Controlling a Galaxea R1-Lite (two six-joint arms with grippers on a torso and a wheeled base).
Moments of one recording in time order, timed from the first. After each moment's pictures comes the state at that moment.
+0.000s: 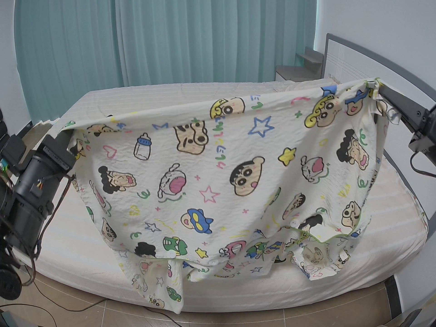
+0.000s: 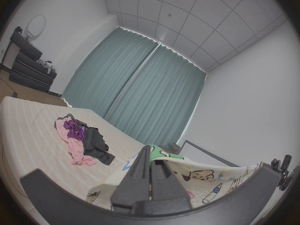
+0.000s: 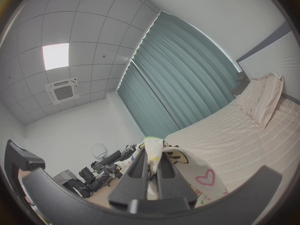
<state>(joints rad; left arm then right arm) -0.46 1.31 -0.37 -1.22 0.43 -0.43 0.35 1.19 -0.65 -0.82 0.34 0.64</state>
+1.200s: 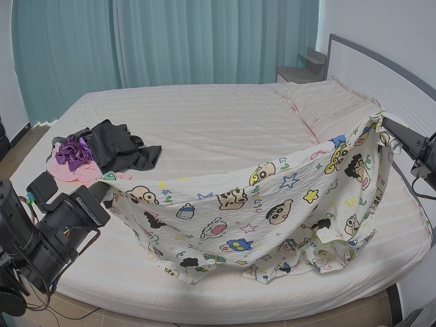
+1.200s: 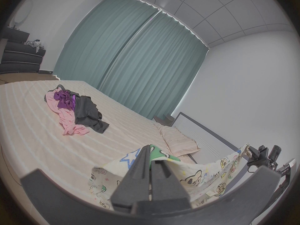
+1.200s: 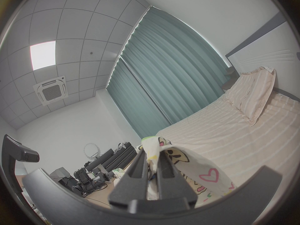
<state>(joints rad) -0.65 1.31 -0.30 -1.01 0.40 -0.55 0.29 1.14 -0.53 -0.80 0.35 0.64</state>
